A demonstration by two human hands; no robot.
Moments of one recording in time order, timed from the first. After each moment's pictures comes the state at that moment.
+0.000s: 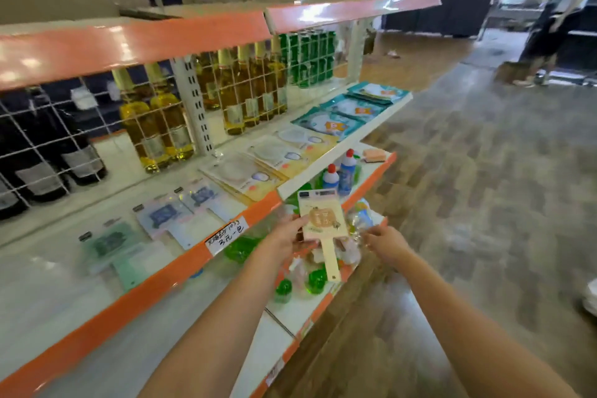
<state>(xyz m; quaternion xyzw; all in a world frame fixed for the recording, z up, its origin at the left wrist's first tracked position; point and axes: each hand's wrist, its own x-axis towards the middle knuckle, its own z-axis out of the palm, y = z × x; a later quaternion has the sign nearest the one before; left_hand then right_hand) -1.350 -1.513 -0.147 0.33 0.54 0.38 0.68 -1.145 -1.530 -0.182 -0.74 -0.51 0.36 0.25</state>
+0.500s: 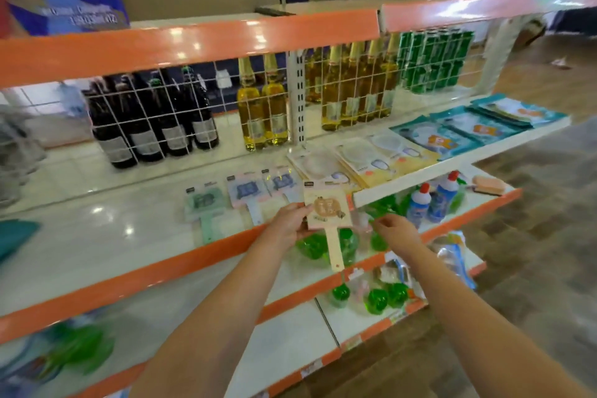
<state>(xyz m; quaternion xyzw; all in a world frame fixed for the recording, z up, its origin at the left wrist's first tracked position) -1.432 -1.514 -0.129 0.21 0.60 0.54 0.55 -1.232 -1.457 -0.160 -0.61 -0.68 0.36 0.21</state>
